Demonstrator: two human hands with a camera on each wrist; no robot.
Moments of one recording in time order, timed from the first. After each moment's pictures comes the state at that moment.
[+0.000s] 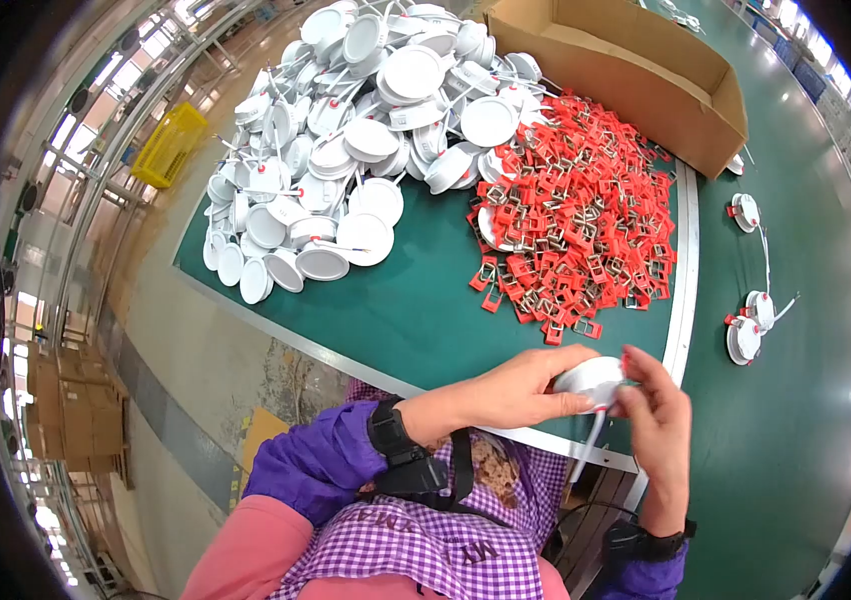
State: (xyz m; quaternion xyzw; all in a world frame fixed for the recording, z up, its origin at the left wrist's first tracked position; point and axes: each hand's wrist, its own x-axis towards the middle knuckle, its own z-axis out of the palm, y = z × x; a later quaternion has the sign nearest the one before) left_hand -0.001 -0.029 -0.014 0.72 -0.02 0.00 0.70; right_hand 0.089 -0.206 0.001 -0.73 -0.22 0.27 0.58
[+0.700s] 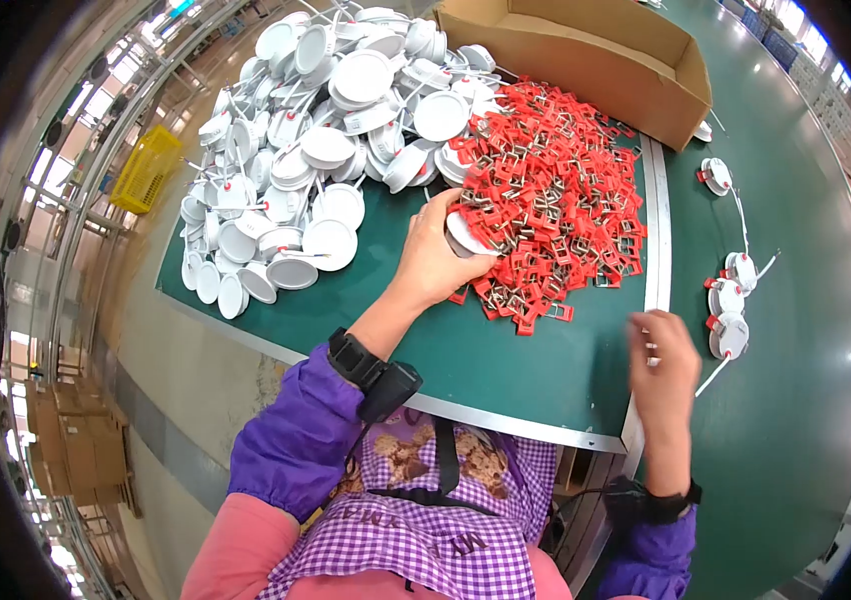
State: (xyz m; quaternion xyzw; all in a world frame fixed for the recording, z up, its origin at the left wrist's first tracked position) left_hand 0.041 0.065 -0.036 0.88 0.21 0.25 0.35; right_hand 0.116 -0.202 -0.003 -0.86 -0.31 -0.04 0.41
